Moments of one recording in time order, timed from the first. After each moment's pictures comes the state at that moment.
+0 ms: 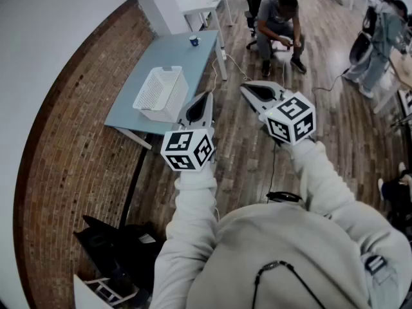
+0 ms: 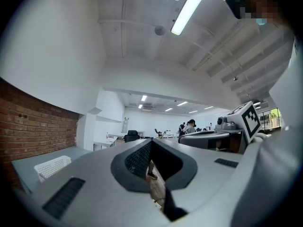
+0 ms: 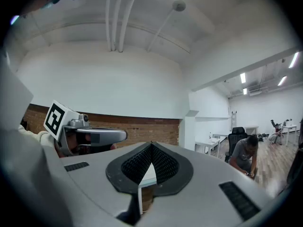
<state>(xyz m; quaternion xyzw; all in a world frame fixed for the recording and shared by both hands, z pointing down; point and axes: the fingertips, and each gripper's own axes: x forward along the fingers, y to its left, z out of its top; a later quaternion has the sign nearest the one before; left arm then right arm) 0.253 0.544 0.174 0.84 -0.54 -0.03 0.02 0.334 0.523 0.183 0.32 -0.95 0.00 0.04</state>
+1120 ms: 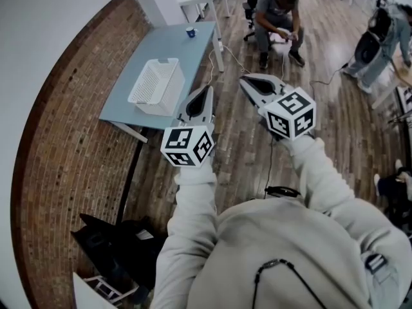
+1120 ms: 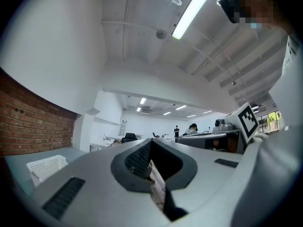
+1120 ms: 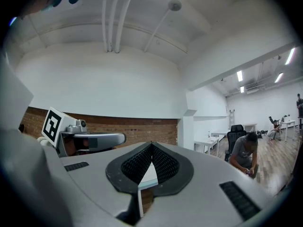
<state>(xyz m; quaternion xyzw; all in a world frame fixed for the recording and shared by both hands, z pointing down) 0.250 0.528 0.187 0.85 -0.52 -0.06 0.01 0.329 0.504 0.194 0.33 -0.94 0.01 0.02</state>
